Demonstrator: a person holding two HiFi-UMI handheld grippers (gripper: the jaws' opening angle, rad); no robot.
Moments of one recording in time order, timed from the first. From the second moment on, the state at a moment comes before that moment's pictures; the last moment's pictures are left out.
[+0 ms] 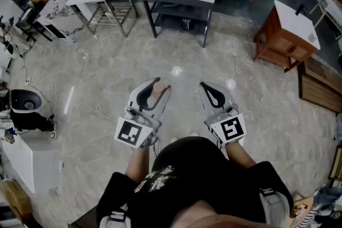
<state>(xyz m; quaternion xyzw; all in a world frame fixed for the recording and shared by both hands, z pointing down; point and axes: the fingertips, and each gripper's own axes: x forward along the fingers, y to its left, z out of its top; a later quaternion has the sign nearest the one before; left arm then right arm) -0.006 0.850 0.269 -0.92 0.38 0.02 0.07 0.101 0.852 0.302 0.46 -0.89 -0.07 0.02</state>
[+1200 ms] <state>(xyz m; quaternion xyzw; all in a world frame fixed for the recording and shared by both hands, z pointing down) 0.068 0.851 0.272 -0.92 0.39 0.04 0.09 0.166 0.853 0.317 0.41 -0.91 -0.07 -0.03</state>
